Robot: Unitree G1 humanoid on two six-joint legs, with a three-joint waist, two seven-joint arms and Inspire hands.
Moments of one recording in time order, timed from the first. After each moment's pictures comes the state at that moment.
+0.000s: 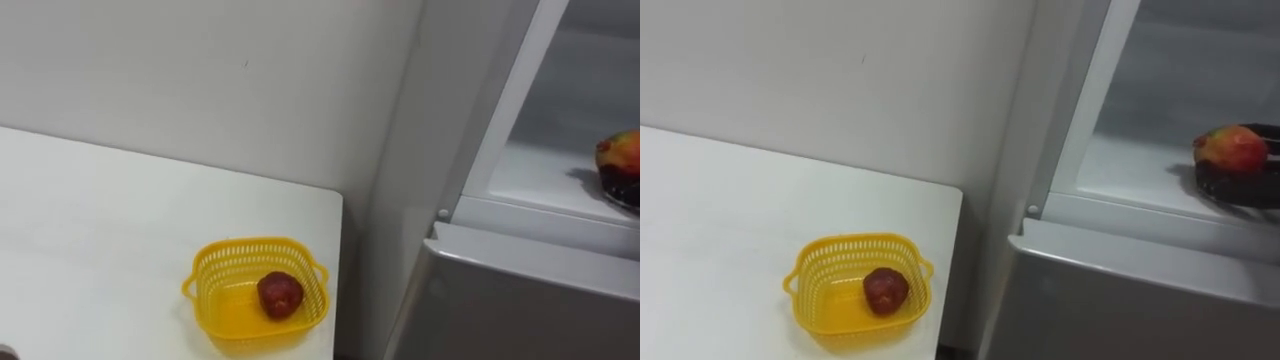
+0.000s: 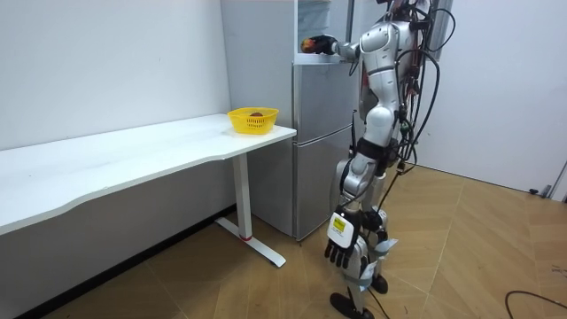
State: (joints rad) left arm 0.34 0.31 0.14 1.01 0.43 0.11 -0.12; right arm -0.67 -0.83 0.02 0.75 0.41 -0.03 -0.09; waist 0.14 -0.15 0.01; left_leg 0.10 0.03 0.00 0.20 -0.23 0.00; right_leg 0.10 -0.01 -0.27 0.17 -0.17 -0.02
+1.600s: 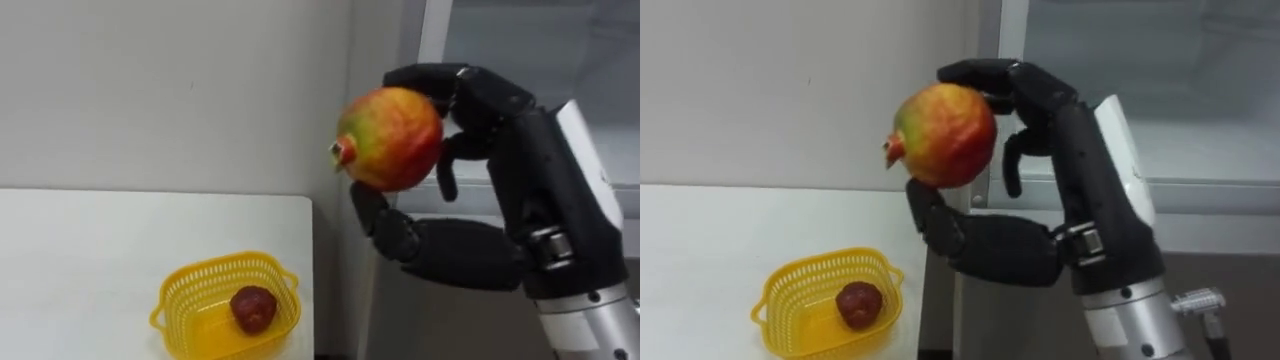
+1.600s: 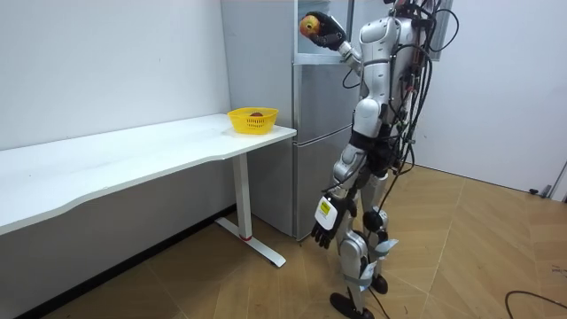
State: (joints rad) left arm 0.25 0.22 0.02 1.13 0.38 0.00 -0.07; right arm -0.17 -0.36 0.18 -0.50 -0.11 -0.16 -0.08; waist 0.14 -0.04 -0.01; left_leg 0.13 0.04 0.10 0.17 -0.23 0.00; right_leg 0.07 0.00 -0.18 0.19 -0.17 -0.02
